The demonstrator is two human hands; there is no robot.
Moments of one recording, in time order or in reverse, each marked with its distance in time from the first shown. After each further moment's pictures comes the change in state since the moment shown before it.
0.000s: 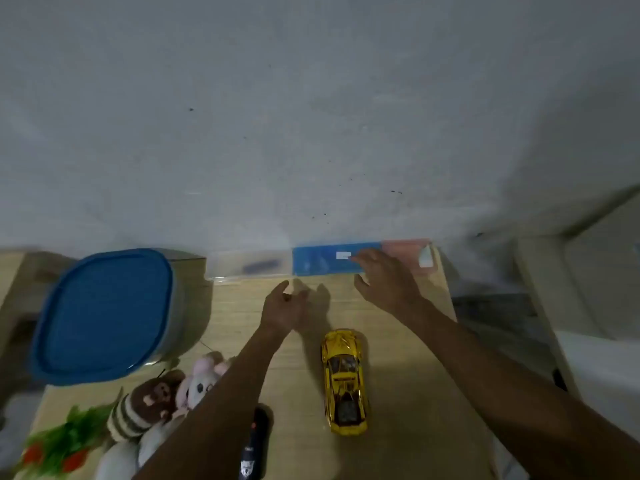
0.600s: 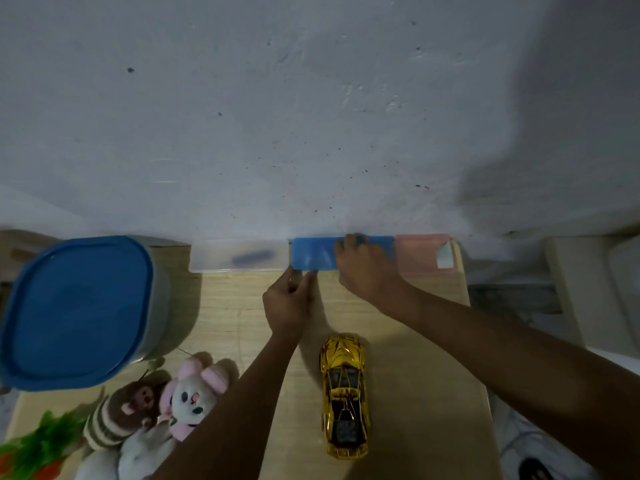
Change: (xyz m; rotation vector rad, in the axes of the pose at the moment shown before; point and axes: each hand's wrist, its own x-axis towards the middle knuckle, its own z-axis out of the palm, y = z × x) left_hand 0.029 -0.011 0.033 0.055 0.316 0.290; right_hand 0.055 -0.034 0.013 -0.620 -0.208 -0.199
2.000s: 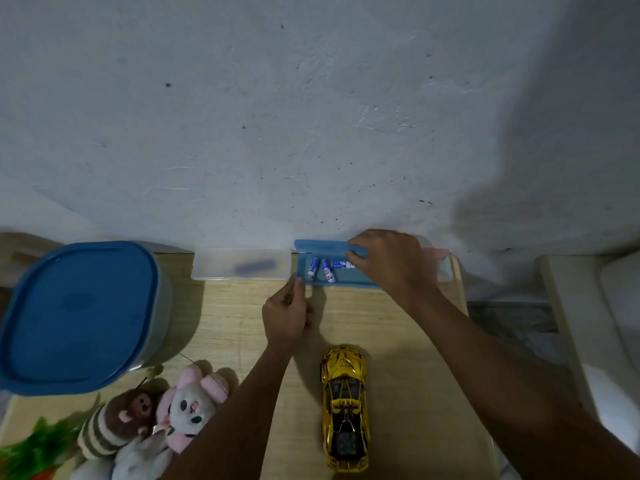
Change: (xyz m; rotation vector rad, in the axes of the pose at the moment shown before) left_hand 0.000 -0.004 -0.004 -0.102 -0.024 -0.090; right_hand -0.004 0.042 -0.014 0.580 0.450 0.164
